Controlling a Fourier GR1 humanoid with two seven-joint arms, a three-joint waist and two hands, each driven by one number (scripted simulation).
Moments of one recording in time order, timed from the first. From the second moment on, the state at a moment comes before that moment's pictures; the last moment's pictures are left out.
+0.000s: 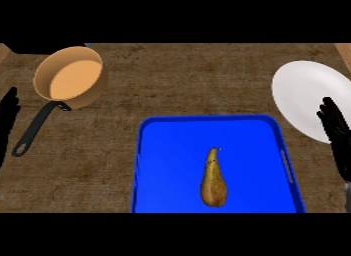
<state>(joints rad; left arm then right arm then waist) -0.11 0.55 0.00 -1.45 0.05 0.22 0.18 -0.06 -0.50 0.07 -1.39 -0.23 -0.16 -0.11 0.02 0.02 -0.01</state>
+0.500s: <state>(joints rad) -0.14 0.40 -0.07 -1.45 0.13 0.17 0.17 -0.25 -0.51 0.26 -1.47 -0.04 -0.05 -0.19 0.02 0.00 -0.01</state>
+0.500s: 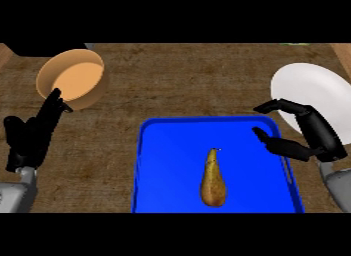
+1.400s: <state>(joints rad) -0.16 0.32 -0.04 -1.38 0.16 0.09 0.14 -0.19 -0.53 0.40 -1.58 0.25 0.09 -0.21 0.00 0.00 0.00</state>
